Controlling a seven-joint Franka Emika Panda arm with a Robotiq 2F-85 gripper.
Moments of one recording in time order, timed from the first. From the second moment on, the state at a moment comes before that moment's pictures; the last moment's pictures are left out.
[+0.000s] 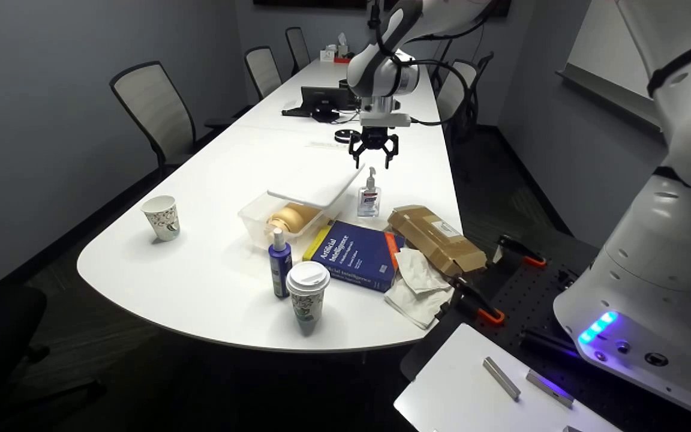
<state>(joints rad) -0.14 0.76 -0.13 -1.65 0.20 2.28 0.30</state>
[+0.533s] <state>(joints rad) -0.14 0.76 -0.13 -1.65 0.20 2.24 0.30</state>
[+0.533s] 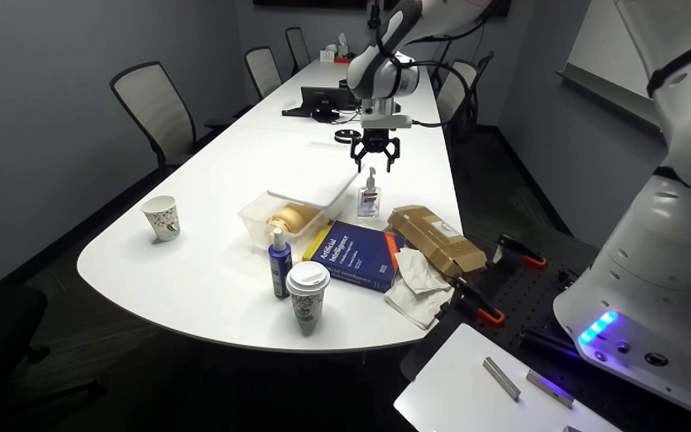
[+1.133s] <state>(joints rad) -0.13 0.77 -0.13 -1.64 0.20 2.24 0.30</state>
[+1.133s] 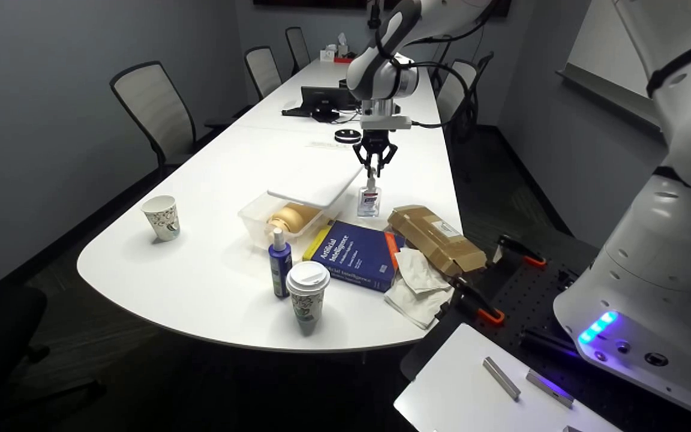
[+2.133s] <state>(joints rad) -0.02 0.57 -0.17 -1.68 0.11 2.15 0.47</state>
